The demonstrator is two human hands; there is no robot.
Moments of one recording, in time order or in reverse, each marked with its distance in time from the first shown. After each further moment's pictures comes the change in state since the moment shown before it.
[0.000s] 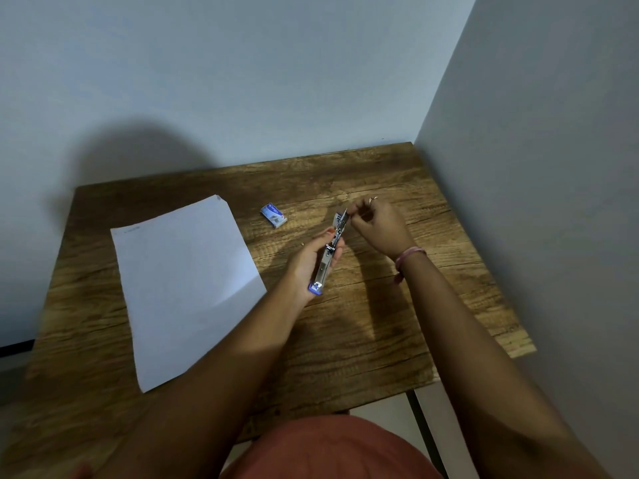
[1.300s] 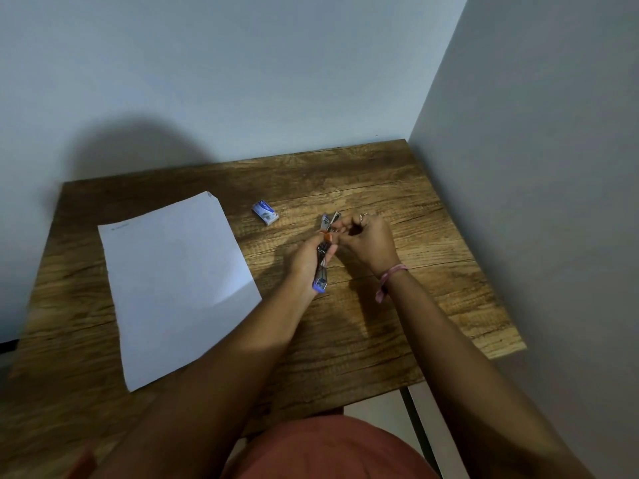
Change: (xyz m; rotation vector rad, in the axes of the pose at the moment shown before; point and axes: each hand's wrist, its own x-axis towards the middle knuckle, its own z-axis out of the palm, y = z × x) left_hand 0.012 -0.017 0.013 0.027 0.303 0.190; right_hand -0.028 -0.004 0.015 0.264 0.033 0.115
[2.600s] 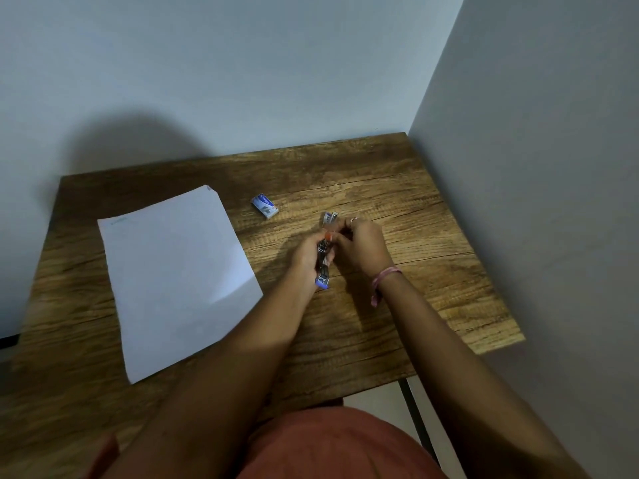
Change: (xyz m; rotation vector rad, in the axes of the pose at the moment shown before) left_hand 0.014 -0.007 -0.002 0.037 -0.063 -0.110; right_hand -0.006 0.007 0.014 -0.312 -0.036 -0.001
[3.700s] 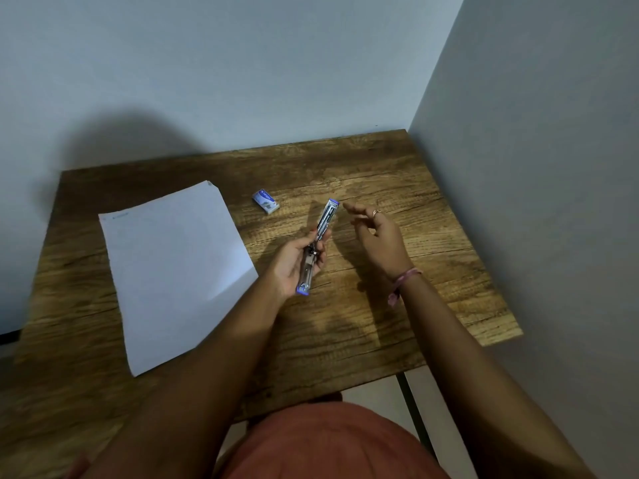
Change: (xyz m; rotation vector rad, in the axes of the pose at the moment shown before) left_hand -0.012 0.014 -0.038 -0.014 -0.343 -0.134; right_hand -0.011 0.016 -0.017 0.386 0.066 -0.052
